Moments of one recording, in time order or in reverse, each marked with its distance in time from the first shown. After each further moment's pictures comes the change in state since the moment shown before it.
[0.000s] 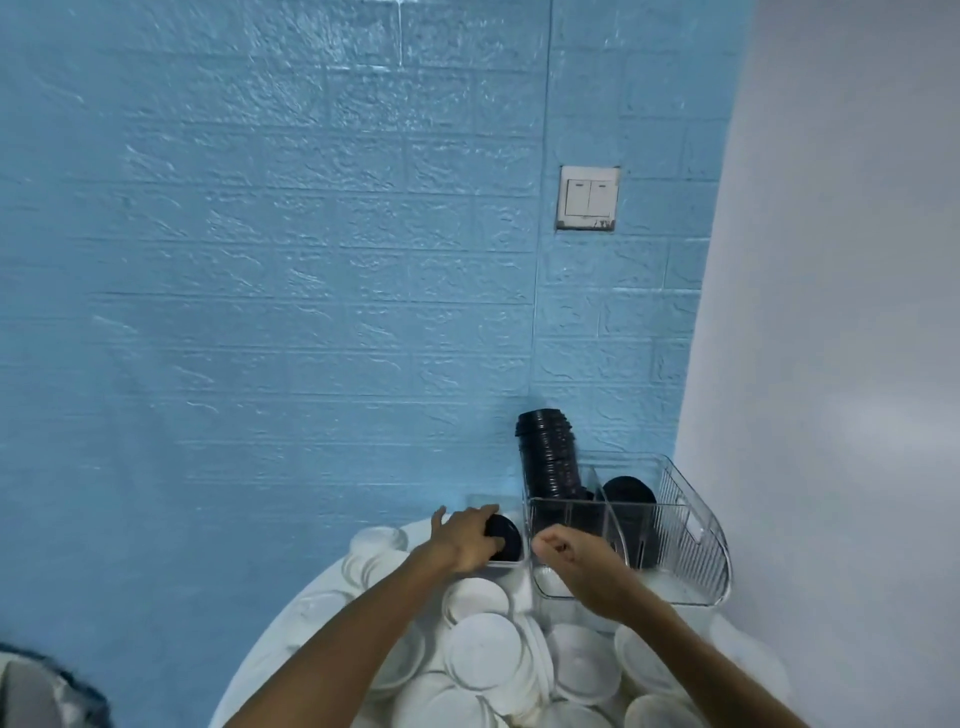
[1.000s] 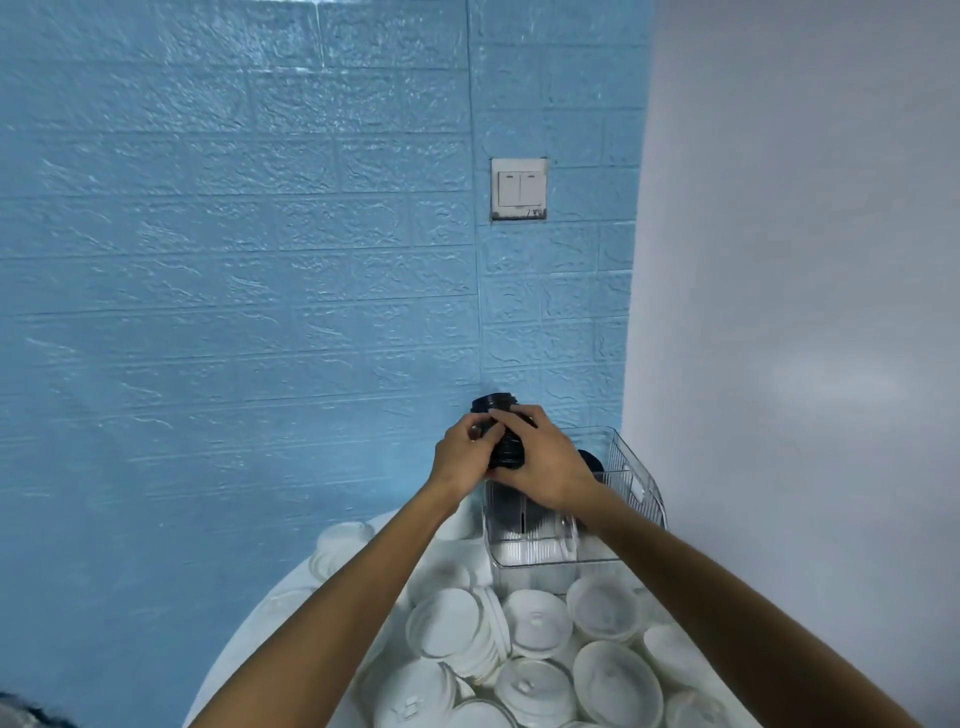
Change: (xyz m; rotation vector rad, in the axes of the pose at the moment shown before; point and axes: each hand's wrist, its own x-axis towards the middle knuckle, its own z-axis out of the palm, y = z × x) left_hand -0.035 0.104 -0.064 -0.921 0.308 0.108; right_hand 0.026 -0.033 -0.068 -0.159 0.326 -0.149
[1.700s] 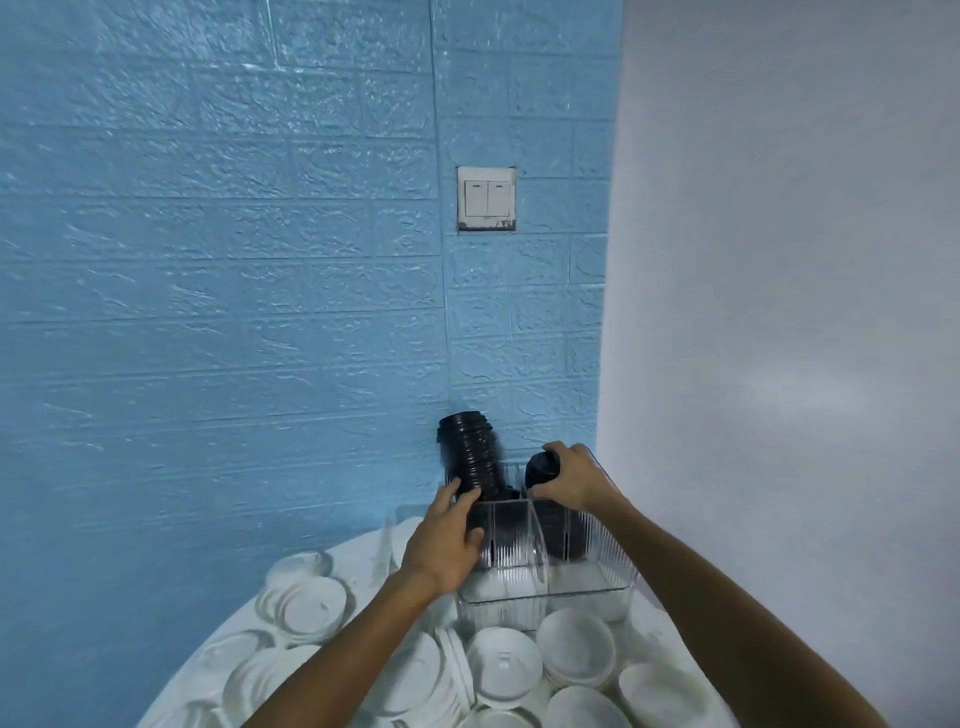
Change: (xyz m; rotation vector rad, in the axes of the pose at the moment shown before) left_hand -0.010 -0.076 0.023 0.743 -0.227 0.188; right_hand 0.026 0.116 -0.011 -0.031 -0.151 0.452
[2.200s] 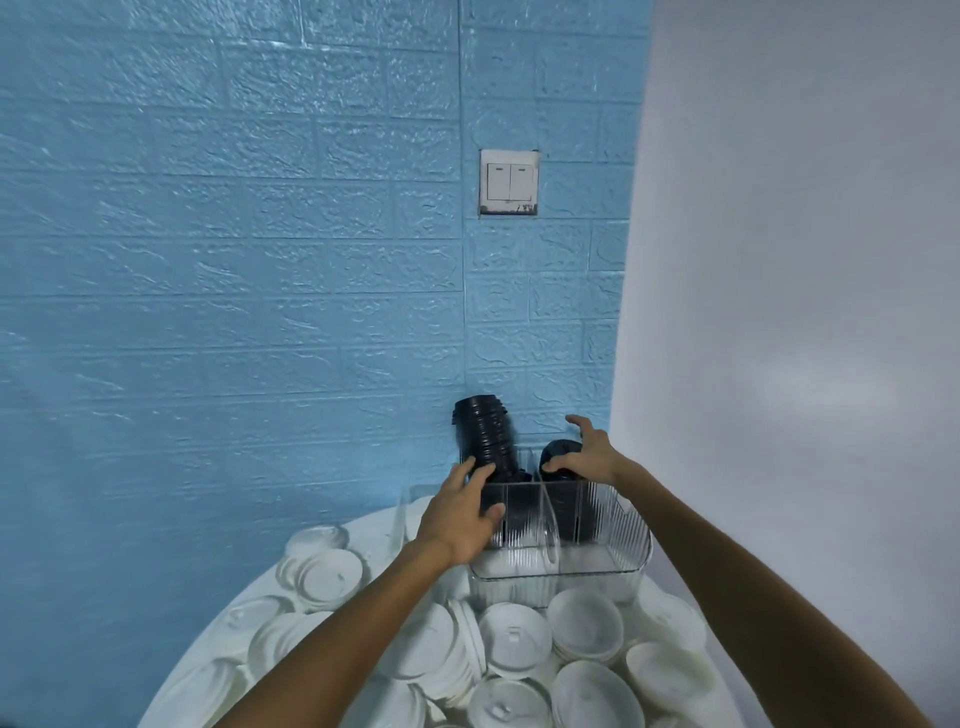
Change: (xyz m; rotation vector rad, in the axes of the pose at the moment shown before) left_hand -0.005 0.011 -0.012 0.012 -0.036 -0.019; right_hand 0.015 0.005 -0.009 0.206 -0.069 0.048
